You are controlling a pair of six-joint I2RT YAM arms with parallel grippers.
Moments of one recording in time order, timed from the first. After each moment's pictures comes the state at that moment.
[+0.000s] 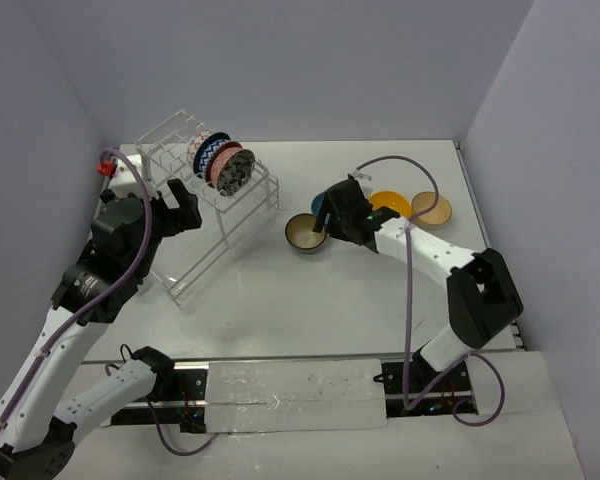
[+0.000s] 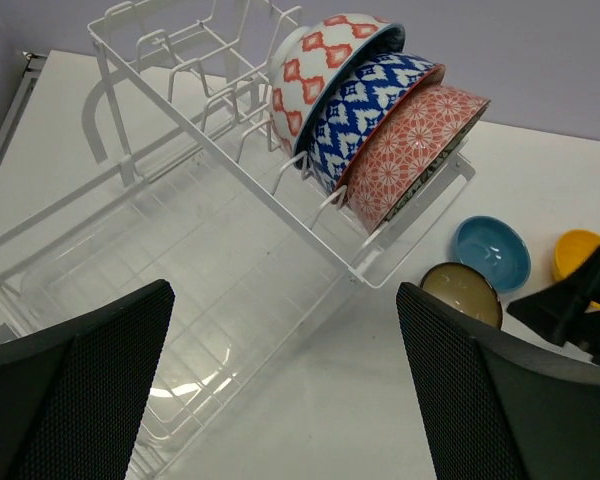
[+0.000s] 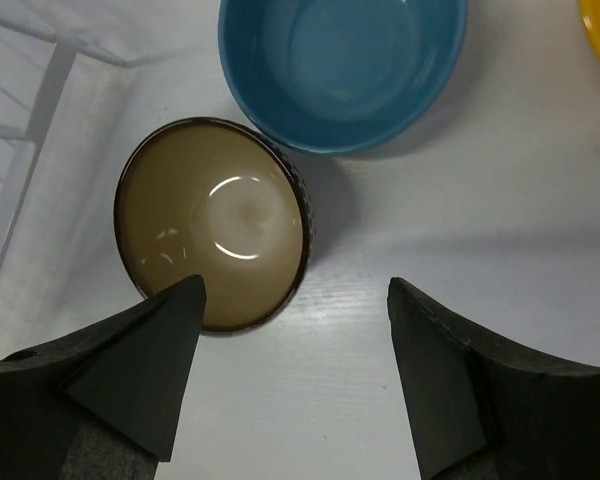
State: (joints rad) left arm -0.51 0.84 1.16 -0.56 -0.46 -0.33; right arm 0.57 1.53 1.06 -0.36 0.27 0.73
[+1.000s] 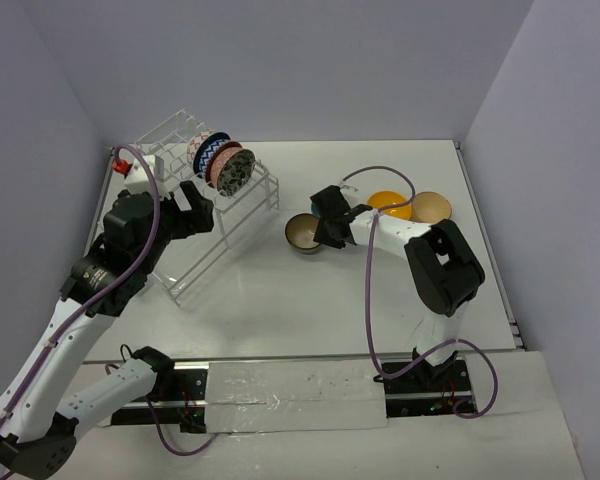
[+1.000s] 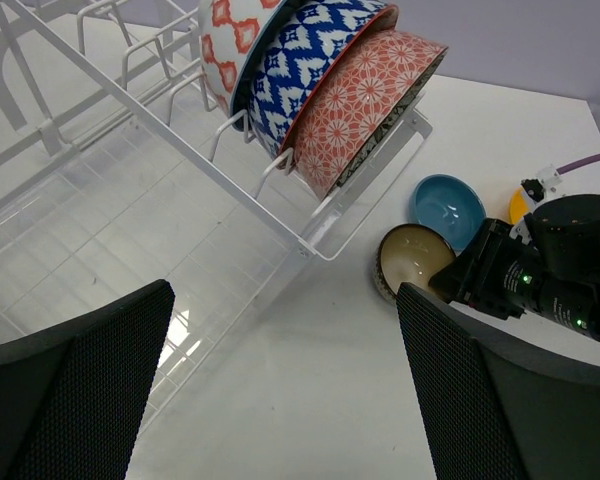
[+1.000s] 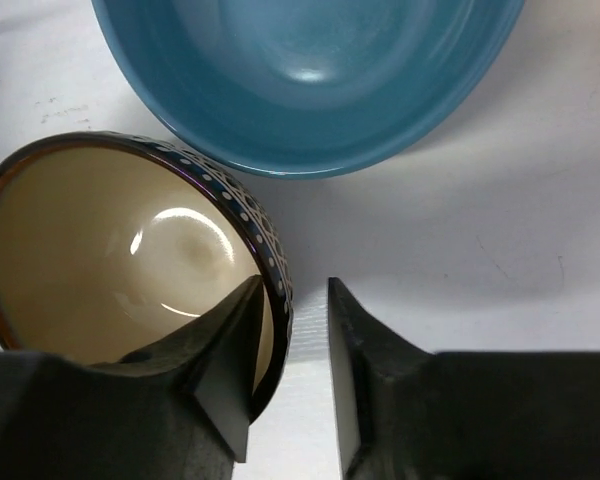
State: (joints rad) left arm -0.51 0.87 1.14 -0.58 -0.34 -0.40; right arm 0.58 1.82 1.16 -0.36 0.26 0.81
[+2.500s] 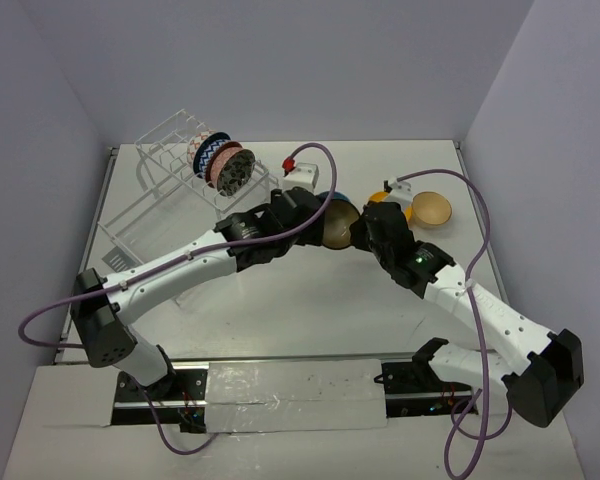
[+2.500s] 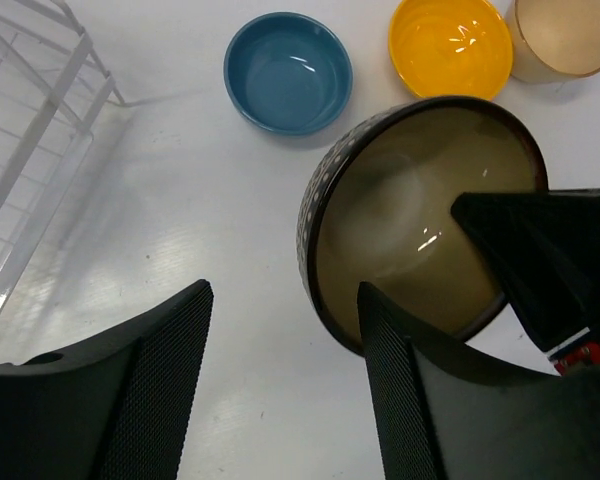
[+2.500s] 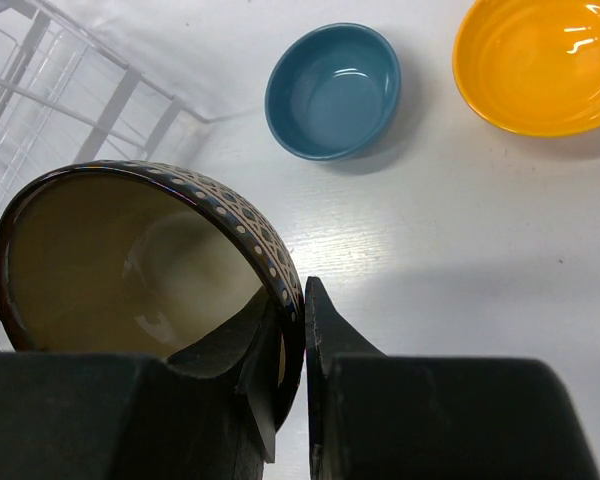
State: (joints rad) left arm -1.01 1.55 1.46 -0.56 -0.49 -0.55; right arm 0.63 1.05 0.86 -0.35 0.42 0.70
